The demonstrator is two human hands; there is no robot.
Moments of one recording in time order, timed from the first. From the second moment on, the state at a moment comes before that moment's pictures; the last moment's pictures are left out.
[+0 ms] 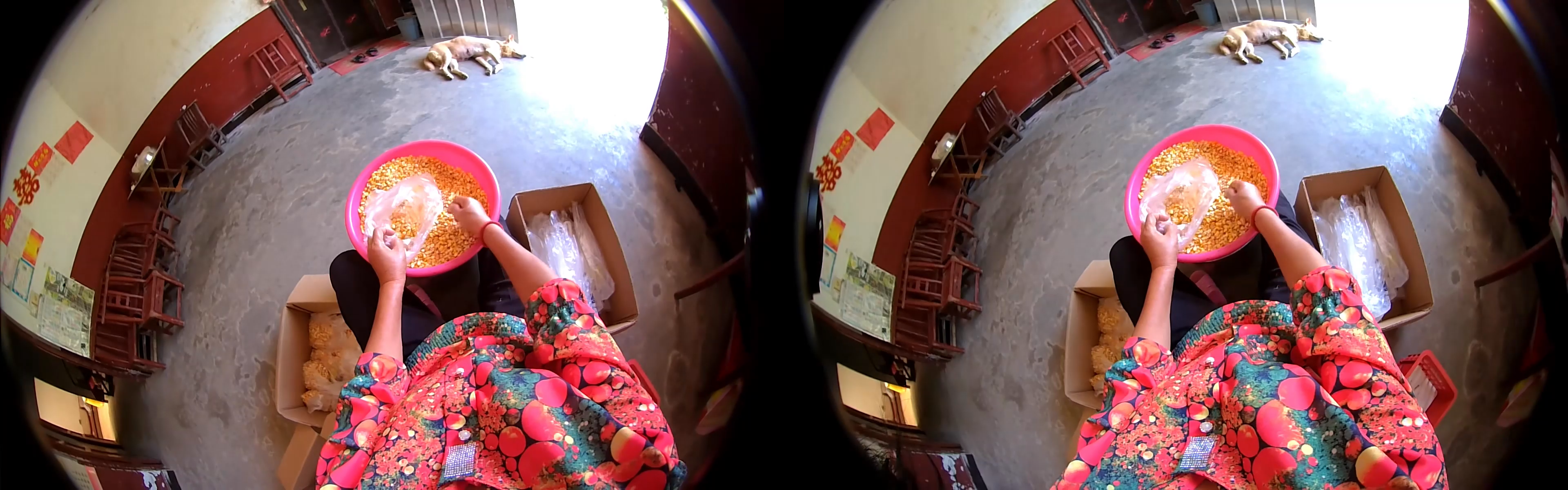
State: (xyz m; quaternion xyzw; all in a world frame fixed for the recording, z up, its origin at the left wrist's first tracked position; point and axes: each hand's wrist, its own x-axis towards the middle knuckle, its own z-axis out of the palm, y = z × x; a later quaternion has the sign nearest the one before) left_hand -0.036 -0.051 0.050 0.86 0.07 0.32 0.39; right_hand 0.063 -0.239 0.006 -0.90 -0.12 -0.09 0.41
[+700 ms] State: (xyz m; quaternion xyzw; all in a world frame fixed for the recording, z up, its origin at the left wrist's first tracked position) left_hand -0.032 -0.051 0.035 0.88 0.02 0.36 0.31; right_hand 0.045 -0.212 0.078 -0.45 0.04 0.28 0.85
